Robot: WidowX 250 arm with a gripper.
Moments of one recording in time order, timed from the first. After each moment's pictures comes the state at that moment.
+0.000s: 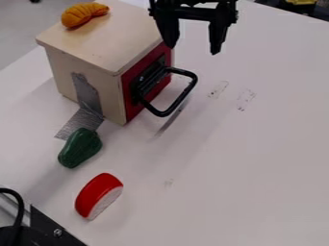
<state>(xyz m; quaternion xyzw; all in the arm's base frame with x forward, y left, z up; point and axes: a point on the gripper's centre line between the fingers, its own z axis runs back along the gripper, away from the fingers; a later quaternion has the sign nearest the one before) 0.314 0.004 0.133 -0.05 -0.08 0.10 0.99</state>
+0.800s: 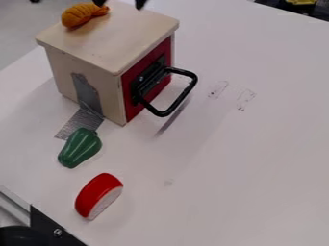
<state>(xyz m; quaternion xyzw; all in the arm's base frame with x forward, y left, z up) 0.298 0.120 0.176 -0.03 -0.10 0.12 0.99</state>
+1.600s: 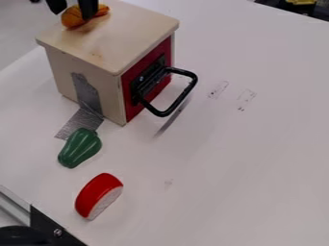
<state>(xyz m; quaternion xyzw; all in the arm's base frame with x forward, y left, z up) 0.304 0.199 0.122 -0.01 -0.01 0.07 1.00</state>
